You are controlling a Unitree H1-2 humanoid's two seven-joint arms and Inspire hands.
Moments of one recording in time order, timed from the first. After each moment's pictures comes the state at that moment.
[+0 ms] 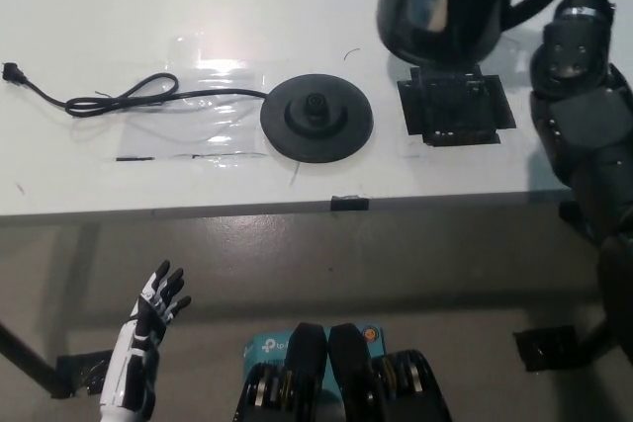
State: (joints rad) left_arm 0.01 0.11 0.01 0.22 -0.07 -0.43 -0.09; right_arm -1.21 -0.20 -0.06 1.22 -0.24 -0.29 -0.58
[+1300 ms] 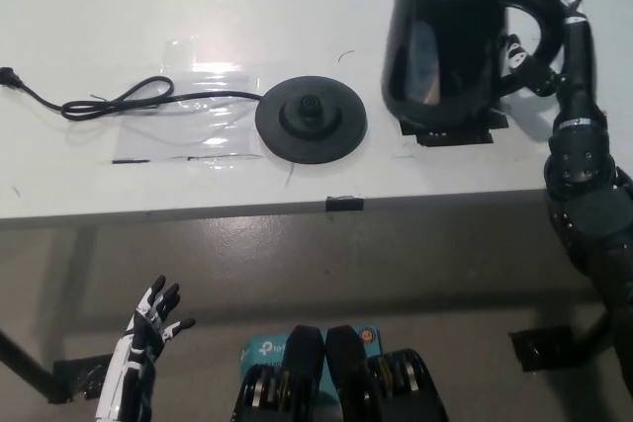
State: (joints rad) left_arm 0.04 0.12 0.01 0.24 -0.09 -0.43 -0.10; right_arm -1.02 -0.21 0.04 1.26 -0.21 -0.42 -0.38
